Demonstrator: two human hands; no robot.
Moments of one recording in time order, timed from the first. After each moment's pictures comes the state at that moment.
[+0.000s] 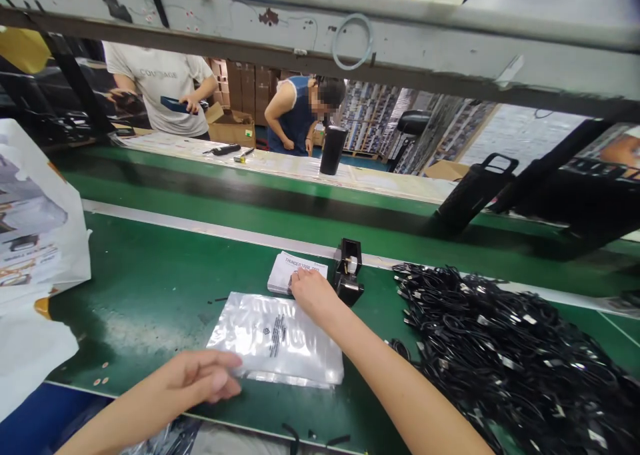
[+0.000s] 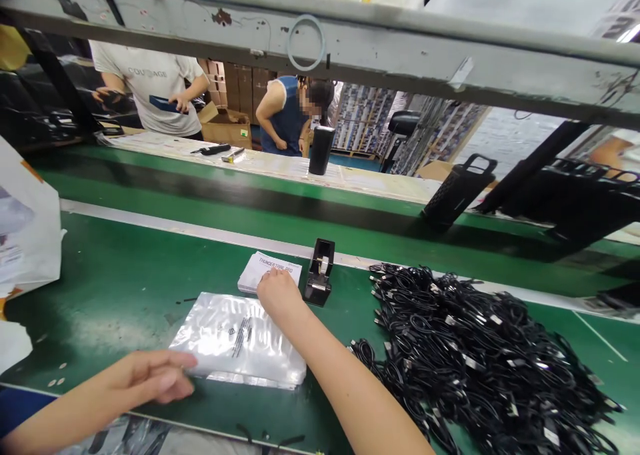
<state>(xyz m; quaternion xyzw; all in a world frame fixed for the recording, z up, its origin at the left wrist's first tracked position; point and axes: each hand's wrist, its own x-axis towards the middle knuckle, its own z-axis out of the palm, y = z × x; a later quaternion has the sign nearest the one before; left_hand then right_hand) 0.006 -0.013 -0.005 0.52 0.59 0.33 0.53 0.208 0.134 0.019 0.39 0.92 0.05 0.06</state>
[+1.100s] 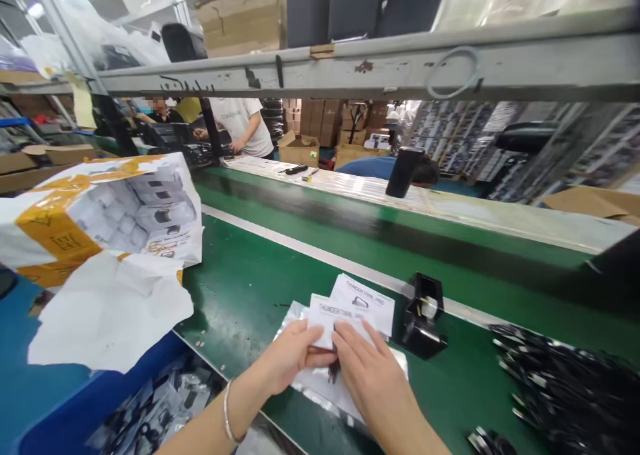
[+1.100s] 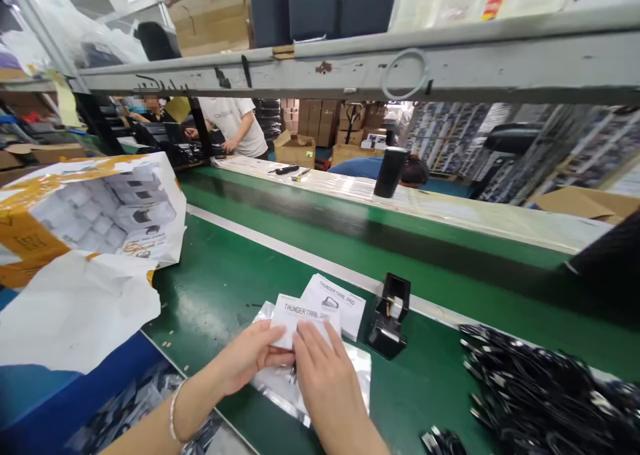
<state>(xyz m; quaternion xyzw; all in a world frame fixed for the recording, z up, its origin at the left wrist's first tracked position) 0.058 0.040 0.007 0.29 0.45 0.48 0.70 0.221 0.075 -0.011 0.25 0.90 0.07 -0.33</state>
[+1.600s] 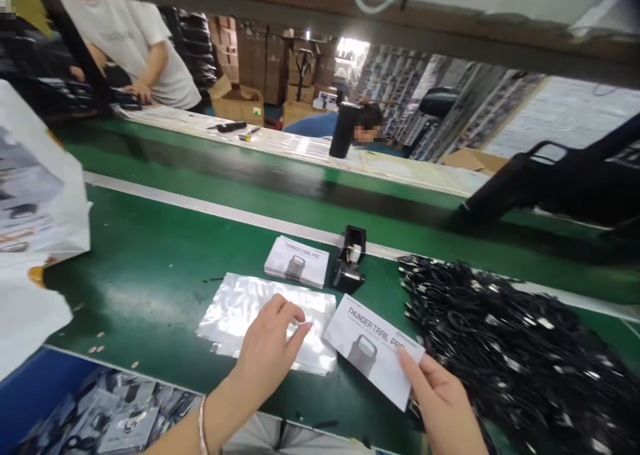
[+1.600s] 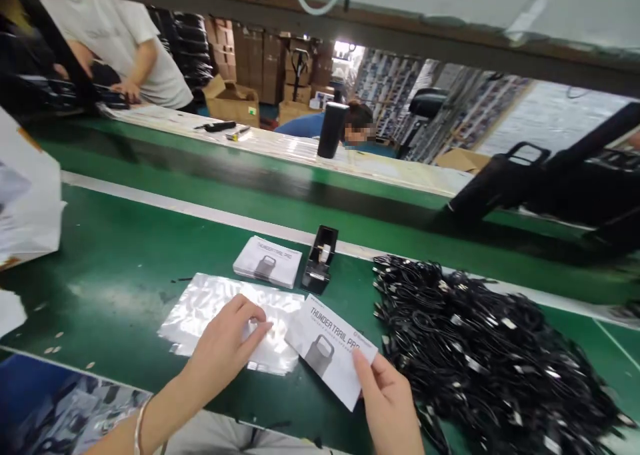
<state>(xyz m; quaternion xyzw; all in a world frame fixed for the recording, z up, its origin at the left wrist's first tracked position) 0.124 0.036 -0.004 0.67 0.64 0.26 0.26 0.351 0.011 0.000 0.66 0.30 -0.55 -0.43</state>
